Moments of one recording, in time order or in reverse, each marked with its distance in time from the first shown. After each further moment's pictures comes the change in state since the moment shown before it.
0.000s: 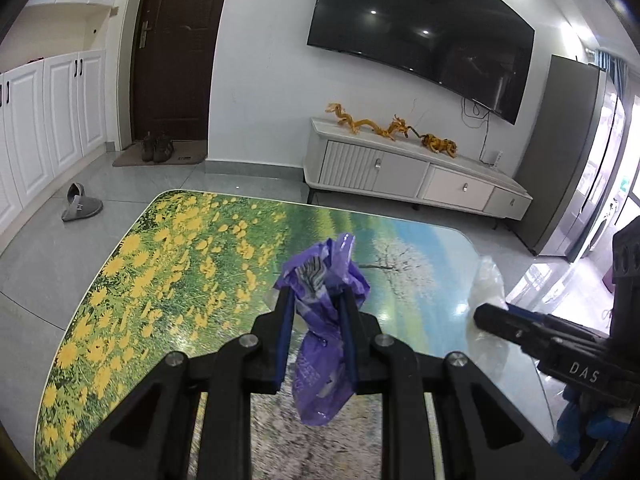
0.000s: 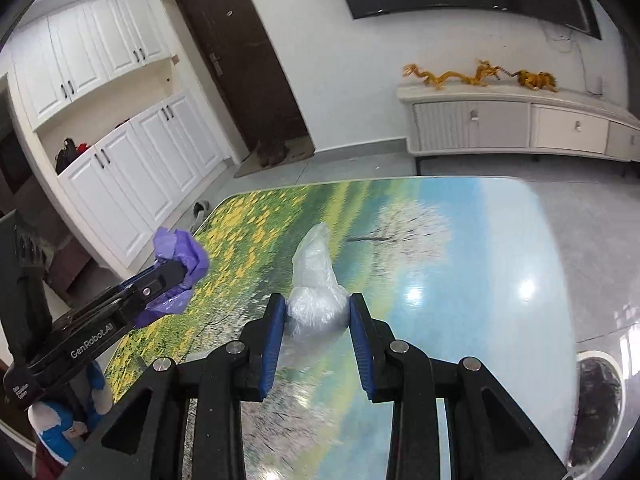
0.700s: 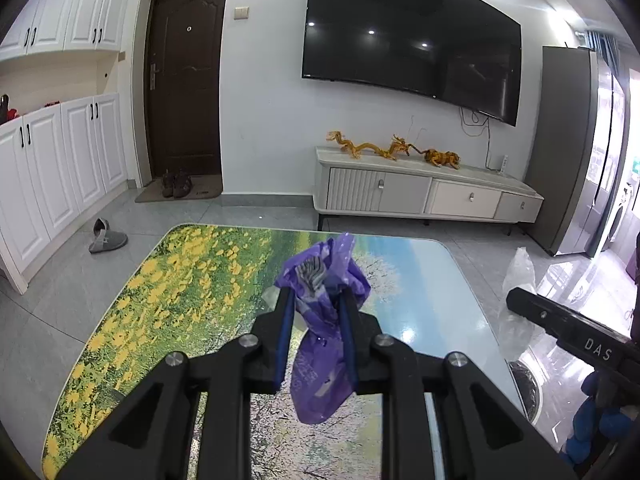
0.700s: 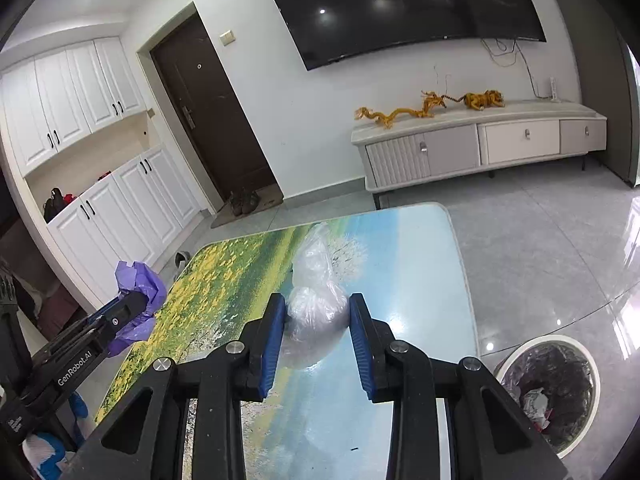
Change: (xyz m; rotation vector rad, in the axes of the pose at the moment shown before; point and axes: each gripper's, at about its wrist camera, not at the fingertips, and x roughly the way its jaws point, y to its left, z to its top) left arm -0.067 -0.087 -0.014 0.080 -0.108 0.114; right arm -0.094 -0.048 -0.016 0.081 -0.172 -0.071
